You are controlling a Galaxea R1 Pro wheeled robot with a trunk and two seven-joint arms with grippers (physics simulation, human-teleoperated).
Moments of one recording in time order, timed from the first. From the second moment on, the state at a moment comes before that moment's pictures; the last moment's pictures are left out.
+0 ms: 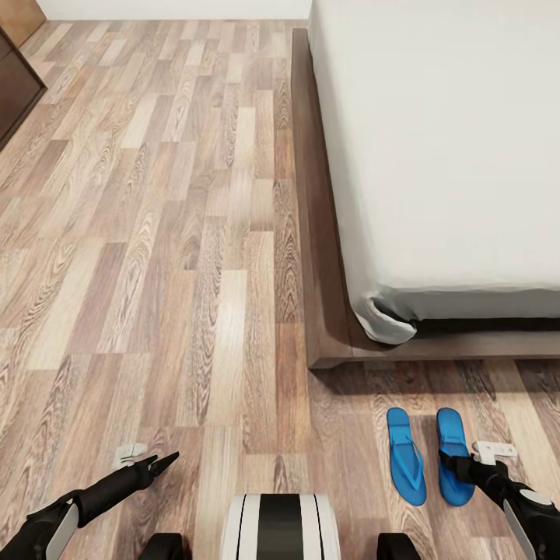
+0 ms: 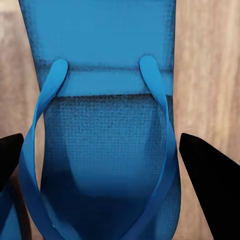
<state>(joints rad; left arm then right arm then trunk) -0.43 0.25 0.34 -0.54 0.15 0.16 -0.95 -0.41 -0.30 -0.35 -0.65 0.07 0.07 0.30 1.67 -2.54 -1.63</state>
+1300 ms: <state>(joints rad) -0.43 0.25 0.34 -0.54 0.14 0.16 -0.94 -0.41 -0.30 -0.35 -0.65 0.07 -0.01 0.30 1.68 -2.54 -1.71</state>
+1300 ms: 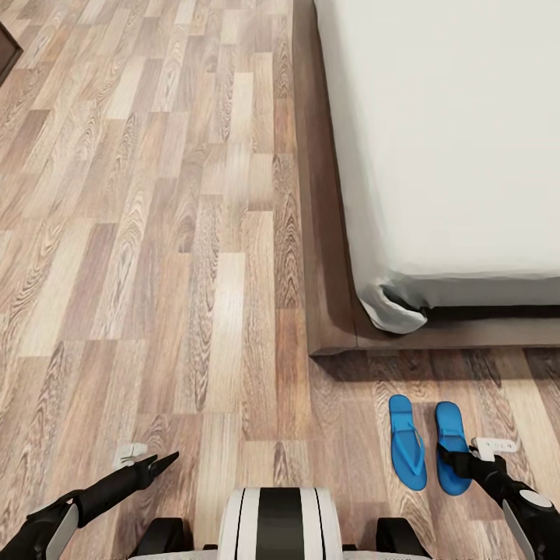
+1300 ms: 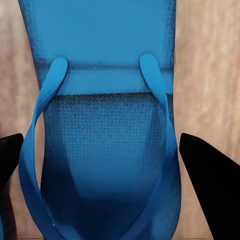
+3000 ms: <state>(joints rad) -0.43 0.25 0.34 -0.54 0.14 0.16 -0.95 -0.41 -0.30 -0.35 -0.65 0.07 -0.01 0.30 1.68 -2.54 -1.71</state>
